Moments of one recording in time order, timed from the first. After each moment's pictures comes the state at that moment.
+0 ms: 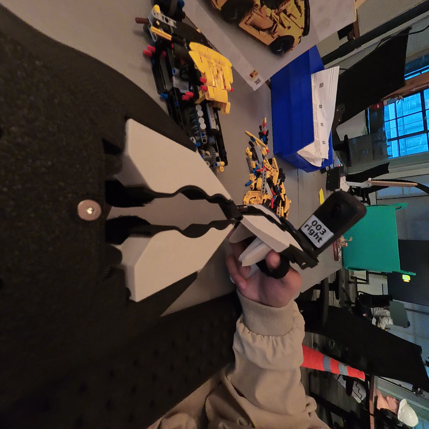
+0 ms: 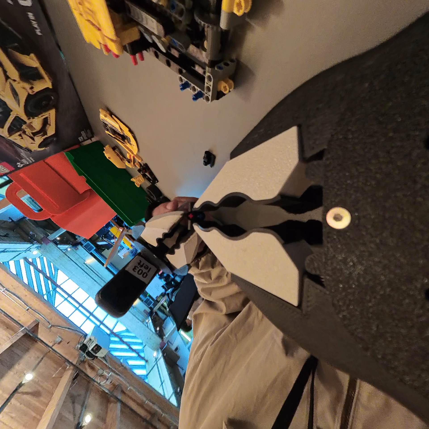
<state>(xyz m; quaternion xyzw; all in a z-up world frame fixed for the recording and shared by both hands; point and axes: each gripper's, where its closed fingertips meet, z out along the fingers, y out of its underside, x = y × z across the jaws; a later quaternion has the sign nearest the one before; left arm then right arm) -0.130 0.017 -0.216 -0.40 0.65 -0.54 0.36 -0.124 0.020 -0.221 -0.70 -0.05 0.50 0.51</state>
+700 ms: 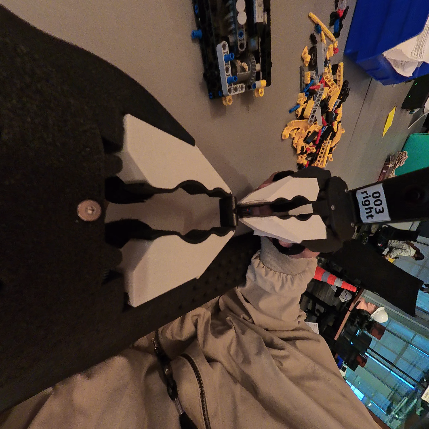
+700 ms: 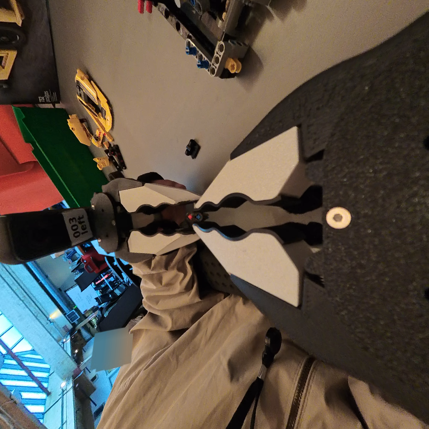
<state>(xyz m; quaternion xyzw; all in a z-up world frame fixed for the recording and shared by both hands) -0.145 -0.012 -0.240 -0.43 0.66 -0.59 0.14 -0.150 0.000 -0.234 -0.74 -0.18 0.43 0.48</state>
